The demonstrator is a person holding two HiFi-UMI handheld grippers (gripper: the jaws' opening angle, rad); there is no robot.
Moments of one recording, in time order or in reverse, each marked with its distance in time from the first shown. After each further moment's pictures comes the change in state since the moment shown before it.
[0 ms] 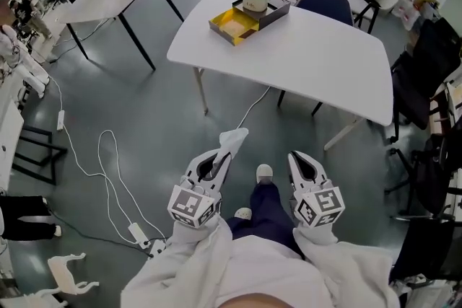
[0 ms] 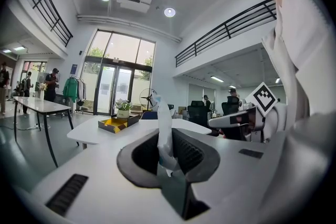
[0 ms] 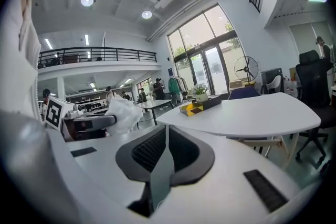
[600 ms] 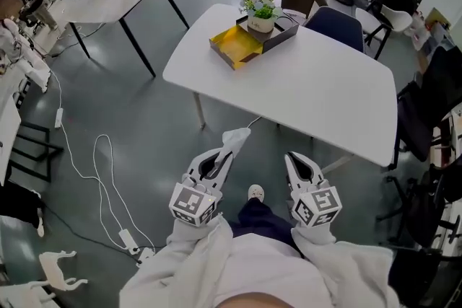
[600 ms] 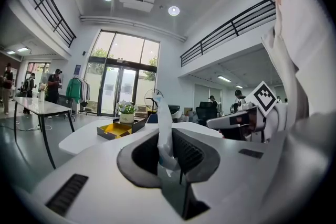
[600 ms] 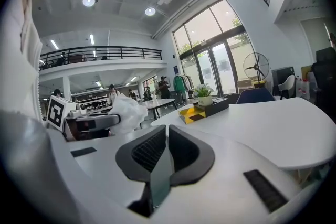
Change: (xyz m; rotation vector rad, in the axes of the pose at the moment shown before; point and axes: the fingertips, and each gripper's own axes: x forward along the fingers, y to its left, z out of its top) left arm 0.116 0.059 0.027 -0.007 -0.009 0.050; right arm 0.105 -0.073 0.054 -0.028 0.027 0.081
